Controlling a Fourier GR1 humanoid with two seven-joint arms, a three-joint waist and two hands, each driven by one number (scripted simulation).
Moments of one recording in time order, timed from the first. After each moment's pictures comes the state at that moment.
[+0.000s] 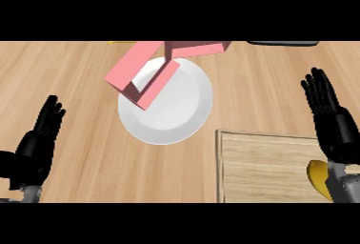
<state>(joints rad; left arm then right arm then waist) -0.01 0.58 -0.28 -1.62 0.37 0.46 -0.04 -0.15 -0.44 0.11 -1.56 -0.28 -0.16 -0.20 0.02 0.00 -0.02</state>
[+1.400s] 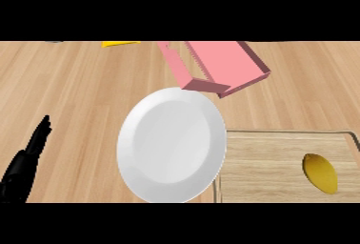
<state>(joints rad) 0.10 0.64 -0.27 -1.47 0.21 0.37 -0.19 0.61 -0.40 -0.48 -1.85 -0.71 0.44 -0.51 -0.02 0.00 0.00</state>
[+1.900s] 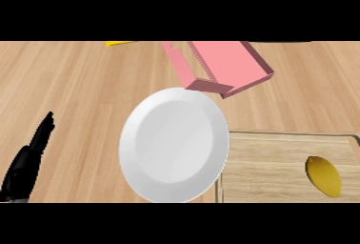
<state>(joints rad) 0.07 0.62 -0.25 -1.45 0.18 0.35 -0.17 0.60 -0.55 -0.52 -1.85 -0.49 0.44 -0.35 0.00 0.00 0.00</state>
